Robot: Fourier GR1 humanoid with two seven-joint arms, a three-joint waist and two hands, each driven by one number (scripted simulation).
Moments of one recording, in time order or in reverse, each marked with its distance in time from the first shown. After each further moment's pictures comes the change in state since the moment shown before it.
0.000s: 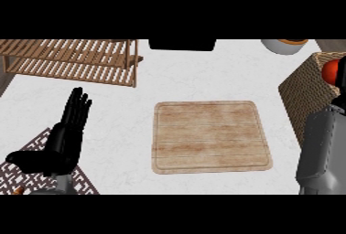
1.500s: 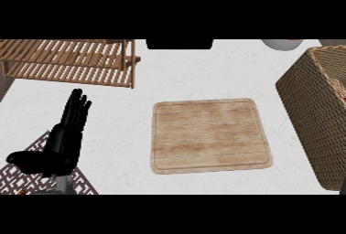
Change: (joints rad) left arm 0.008 -0.006 0.011 0.006 -0.008 -0.010 -0.004; right arm 0.444 0.013 0.429 -0.765 0.252 0.088 0.150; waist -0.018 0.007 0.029
